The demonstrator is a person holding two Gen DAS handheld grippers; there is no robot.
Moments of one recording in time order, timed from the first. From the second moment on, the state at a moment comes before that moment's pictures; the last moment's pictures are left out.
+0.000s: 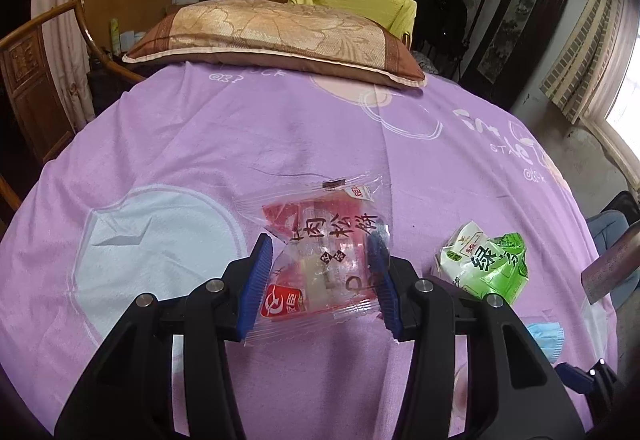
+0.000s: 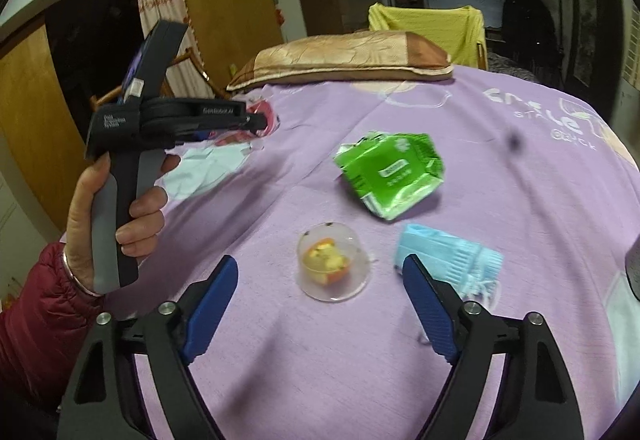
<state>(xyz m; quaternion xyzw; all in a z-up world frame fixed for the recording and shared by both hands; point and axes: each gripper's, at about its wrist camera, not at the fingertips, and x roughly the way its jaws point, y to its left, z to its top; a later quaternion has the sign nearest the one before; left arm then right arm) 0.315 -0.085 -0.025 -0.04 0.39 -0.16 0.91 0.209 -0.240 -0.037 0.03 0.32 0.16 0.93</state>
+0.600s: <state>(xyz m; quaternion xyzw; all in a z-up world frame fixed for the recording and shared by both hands) 0.320 -0.080 -0.027 -0.07 0.41 -0.19 0.89 0.247 -0.225 -0.050 0.00 0.36 0.13 0.92</state>
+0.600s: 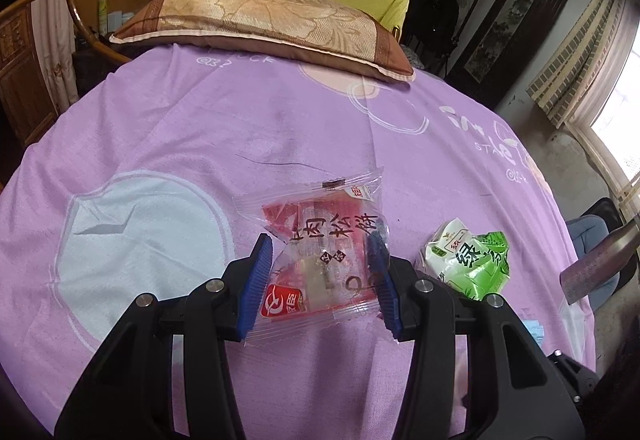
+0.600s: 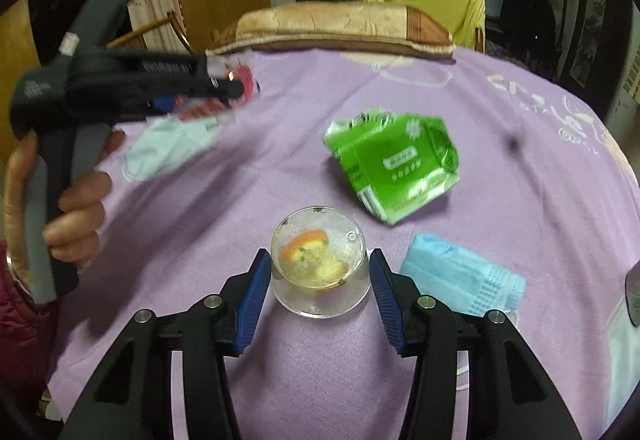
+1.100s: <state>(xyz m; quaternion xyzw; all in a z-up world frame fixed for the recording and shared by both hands) 0.276 -0.047 -0.009 -0.09 0.39 -0.17 0.90 0.224 -0.241 -0.017 0.05 0.31 0.17 0.93</state>
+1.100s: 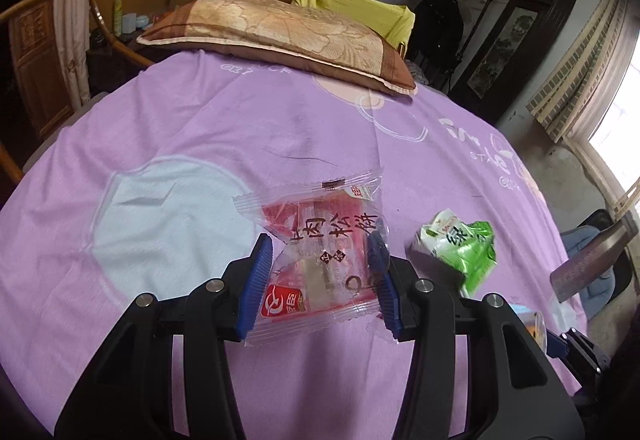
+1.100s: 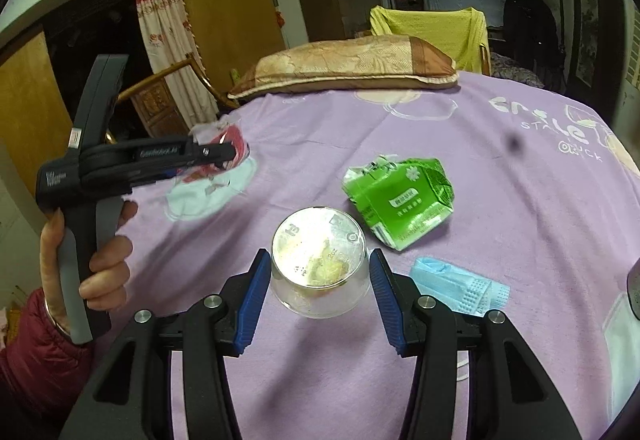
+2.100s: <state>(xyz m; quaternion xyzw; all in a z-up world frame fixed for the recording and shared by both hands) -0.009 0.184 0.009 -0.19 0.32 0.05 0.93 0.088 -0.171 0.027 0.05 0.21 0.30 0.93</state>
